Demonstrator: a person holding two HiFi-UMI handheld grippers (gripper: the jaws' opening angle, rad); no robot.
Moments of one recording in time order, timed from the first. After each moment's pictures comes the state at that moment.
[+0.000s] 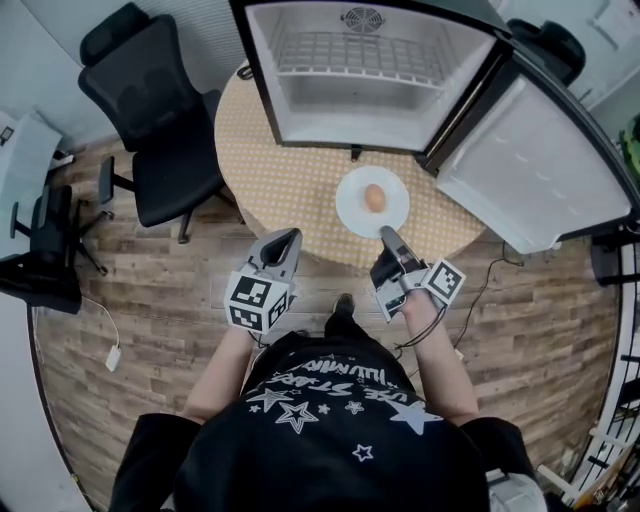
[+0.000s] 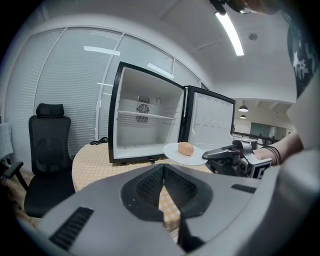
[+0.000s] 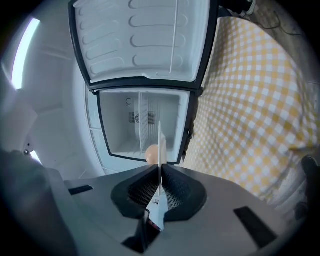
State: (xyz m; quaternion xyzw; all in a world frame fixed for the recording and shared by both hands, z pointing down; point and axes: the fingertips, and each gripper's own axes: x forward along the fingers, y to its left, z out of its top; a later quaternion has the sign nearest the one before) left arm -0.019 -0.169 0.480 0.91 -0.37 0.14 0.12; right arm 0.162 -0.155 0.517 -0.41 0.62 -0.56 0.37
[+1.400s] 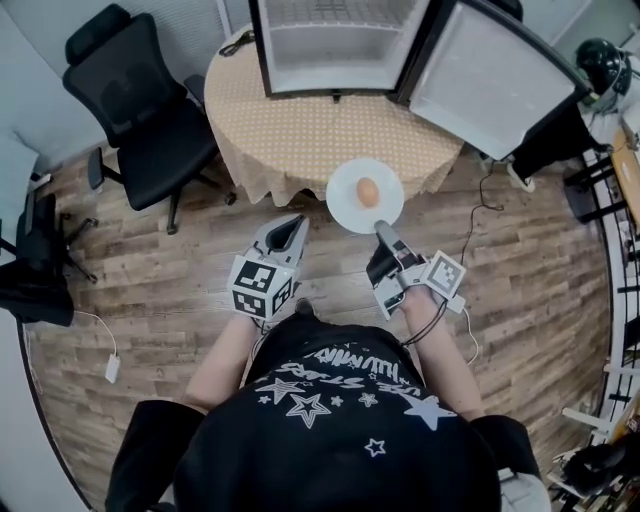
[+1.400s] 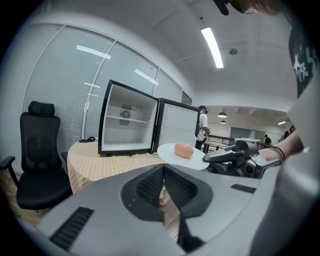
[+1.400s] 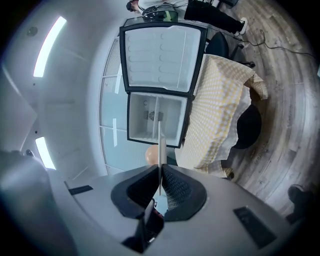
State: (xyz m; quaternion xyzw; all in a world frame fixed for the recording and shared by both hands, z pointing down) left arm -0.065 0.001 0.469 0.95 -0.28 0.11 0.11; right arm 0.080 0.050 0.489 -0.45 0.62 -0.52 0.38
